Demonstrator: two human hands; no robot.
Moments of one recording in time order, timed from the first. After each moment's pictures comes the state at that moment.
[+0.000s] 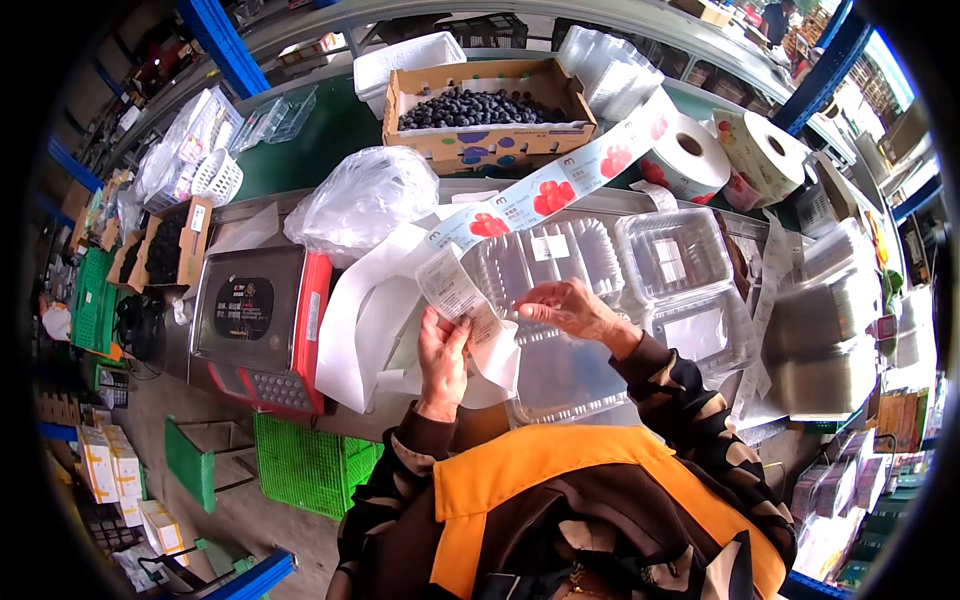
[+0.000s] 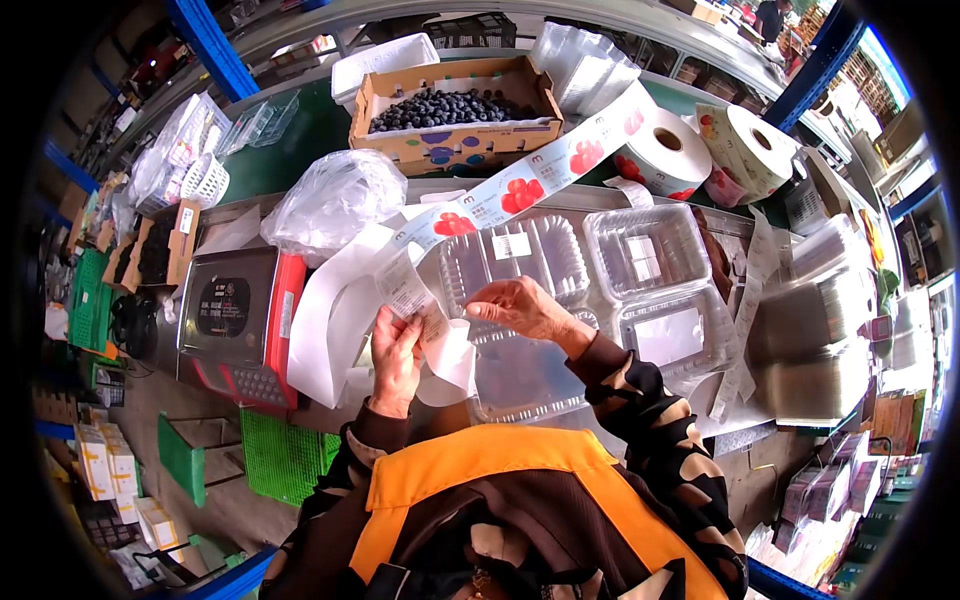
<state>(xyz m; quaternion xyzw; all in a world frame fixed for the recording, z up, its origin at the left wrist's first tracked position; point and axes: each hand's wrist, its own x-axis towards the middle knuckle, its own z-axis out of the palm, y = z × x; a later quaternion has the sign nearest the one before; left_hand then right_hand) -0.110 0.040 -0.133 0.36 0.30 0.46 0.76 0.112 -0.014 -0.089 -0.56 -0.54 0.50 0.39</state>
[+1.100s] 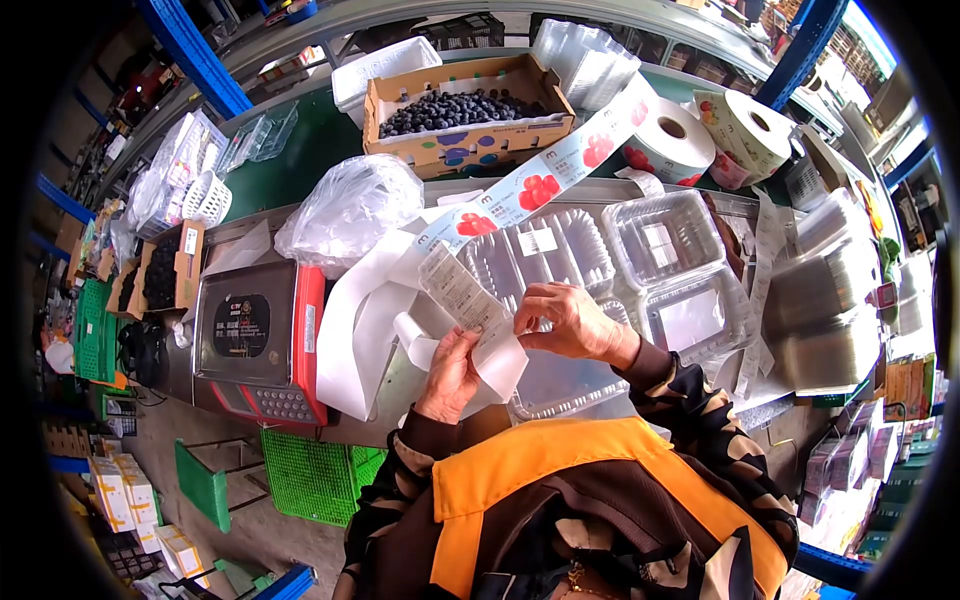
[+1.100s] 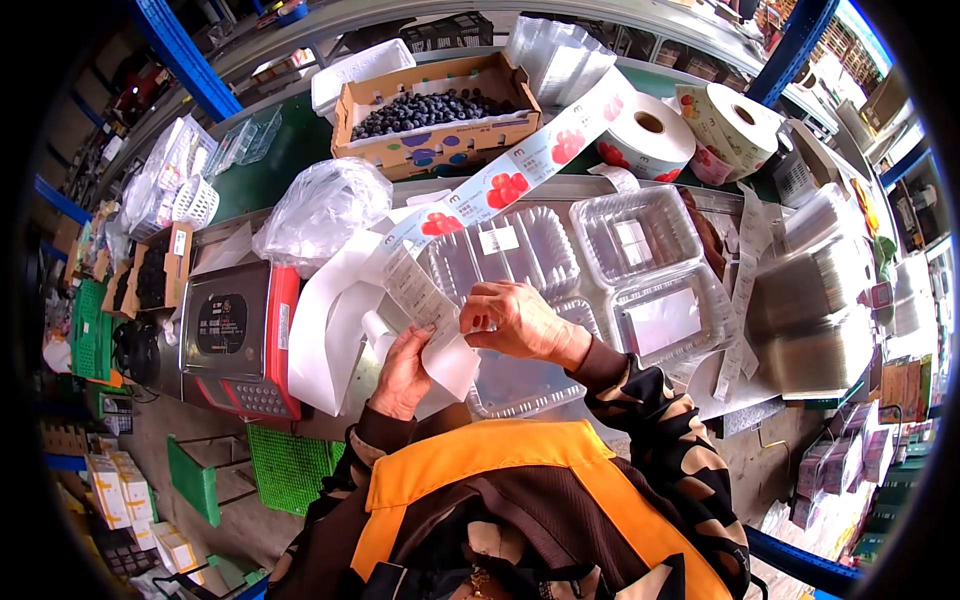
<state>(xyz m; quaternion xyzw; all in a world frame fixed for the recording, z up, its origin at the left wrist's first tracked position) -0.114 0.032 -0.142 0.18 0.28 0.28 0.90 0.097 -0.035 -0.054 -0.51 -0.75 0.23 0.36</state>
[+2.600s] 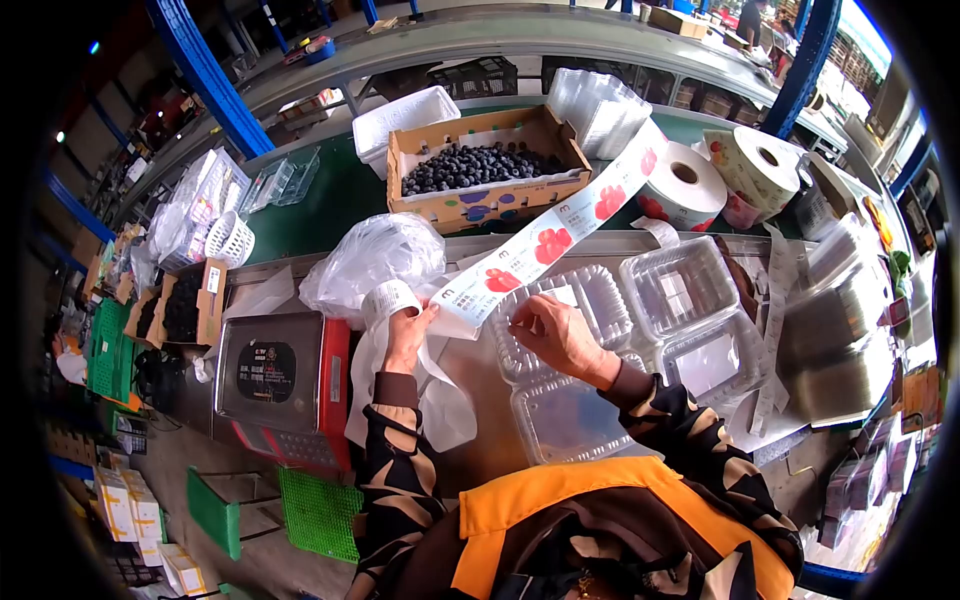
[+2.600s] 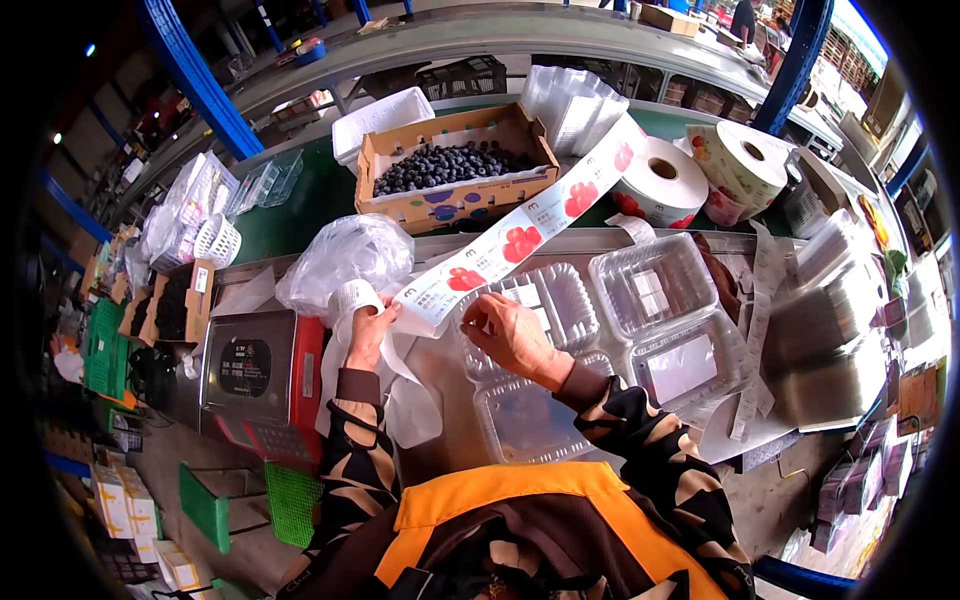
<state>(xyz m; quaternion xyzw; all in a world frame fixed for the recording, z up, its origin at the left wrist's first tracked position) -0.127 0.222 -0.178 0.57 0.41 0.32 0.63 0.092 0.026 -0.077 -0.62 -0.62 0.18 0.44</state>
